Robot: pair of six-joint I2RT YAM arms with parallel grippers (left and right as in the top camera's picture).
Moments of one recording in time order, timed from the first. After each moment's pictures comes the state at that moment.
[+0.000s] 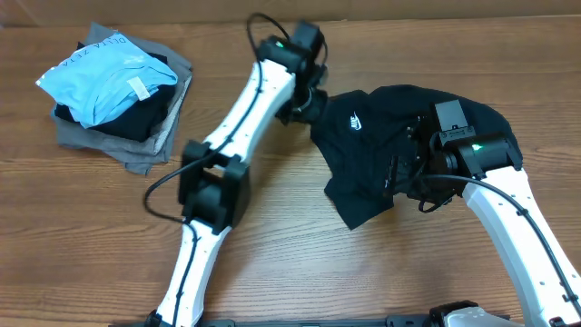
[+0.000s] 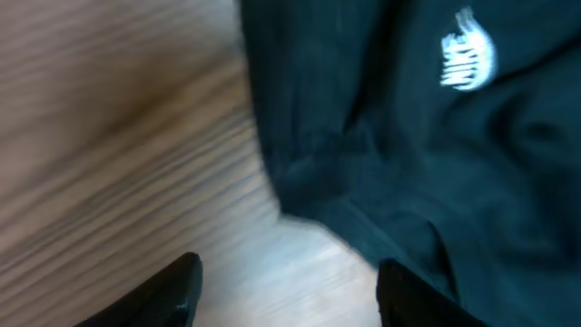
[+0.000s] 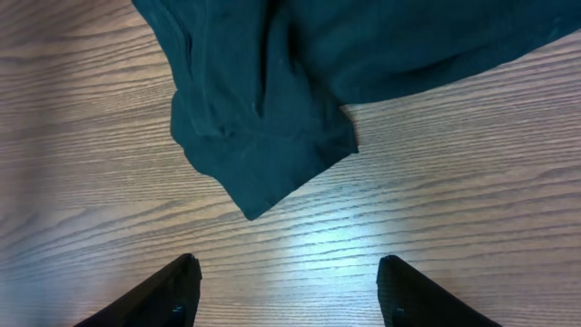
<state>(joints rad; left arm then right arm) -0.47 2.48 2.34 -1.27 0.20 -0.16 0.21 1.39 1.20 -1.19 -0.14 0.40</state>
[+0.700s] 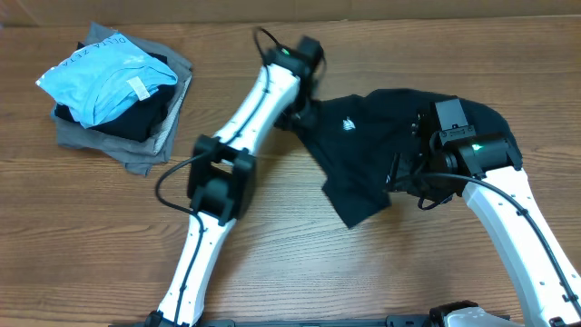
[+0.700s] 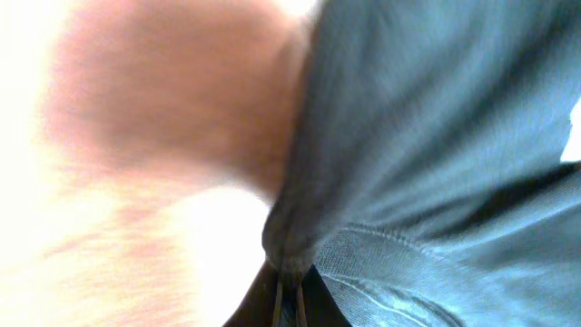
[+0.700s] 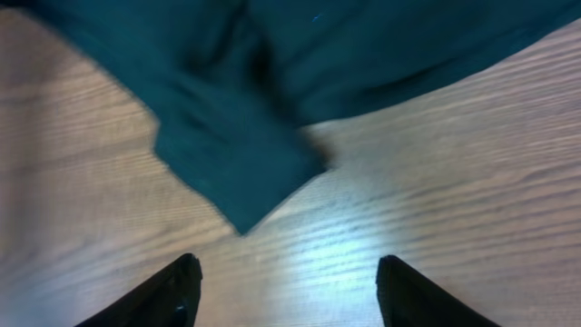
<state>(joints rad) -0.43 2.59 2.45 -1.36 0.11 -0.24 0.21 1.39 1.20 -1.16 -0.09 0.47</state>
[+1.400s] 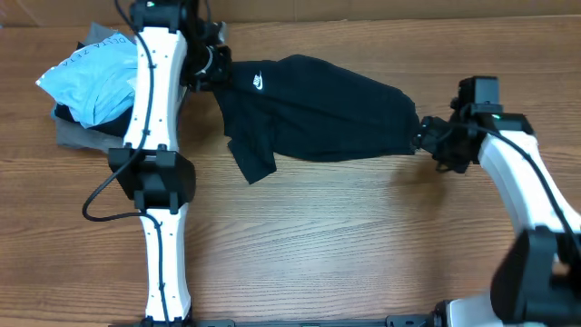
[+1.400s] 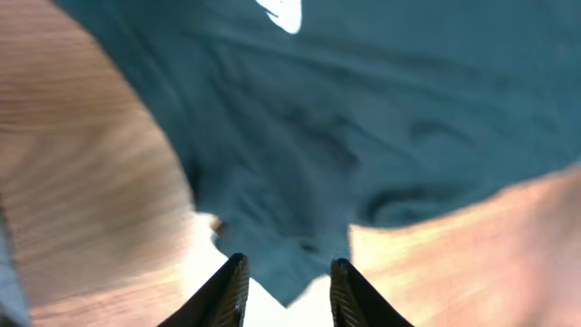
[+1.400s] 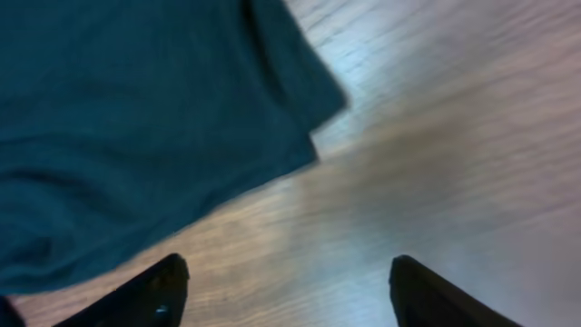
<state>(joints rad) -0.09 2.52 2.74 -1.66 0.34 -0.04 -0.06 1.68 1.19 -0.78 -0.14 0.42</state>
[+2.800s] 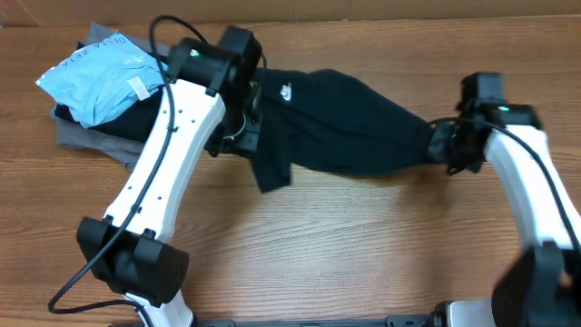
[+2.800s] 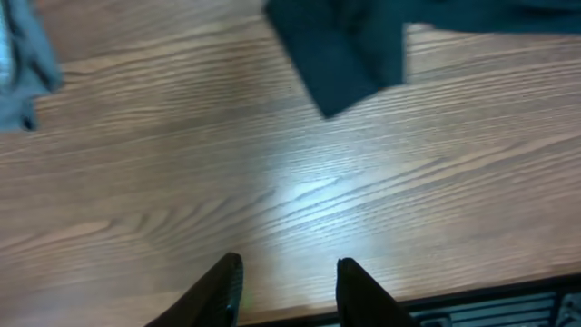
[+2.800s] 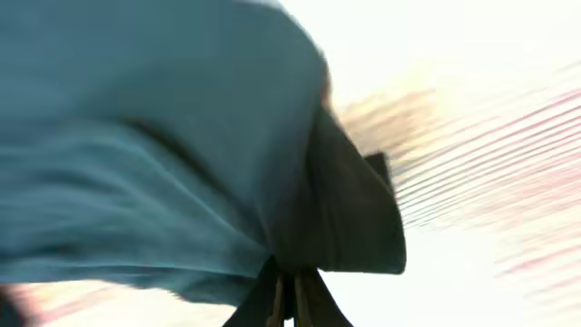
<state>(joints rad) -0.37 1.87 1.92 -1.62 0.03 -0.19 -0.07 1.59 1.30 -1.01 -0.03 0.40</state>
